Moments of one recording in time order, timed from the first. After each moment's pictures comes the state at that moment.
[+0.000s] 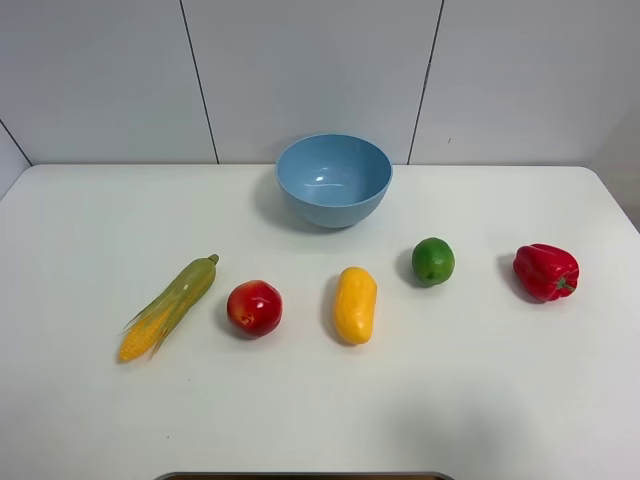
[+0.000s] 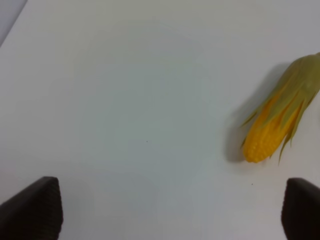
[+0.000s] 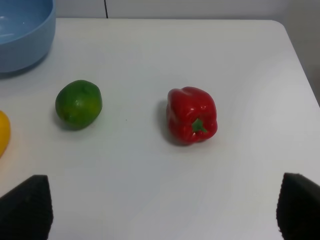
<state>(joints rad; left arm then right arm) 0.00 0.00 -0.44 0.08 1.09 -0.12 0.04 0.00 -0.56 -0.02 1.10 0.05</state>
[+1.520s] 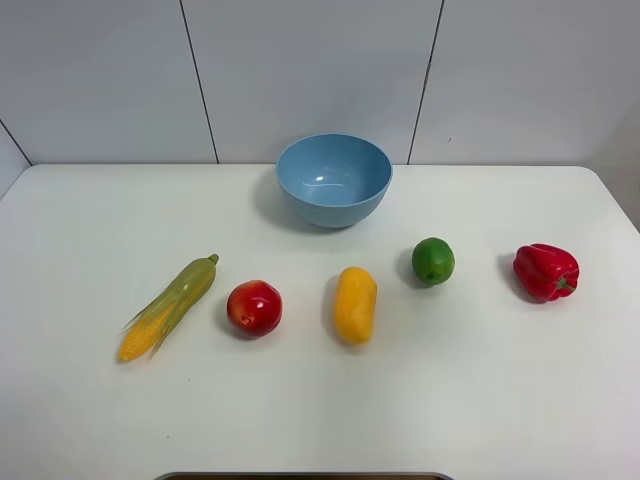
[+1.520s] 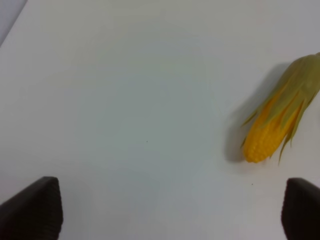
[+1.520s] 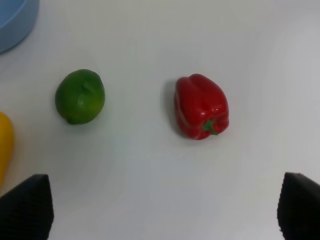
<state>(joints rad) 0.00 0.00 -0.44 0.08 1.09 -0.12 0.04 0.87 -1.04 0.00 1.10 0.11</state>
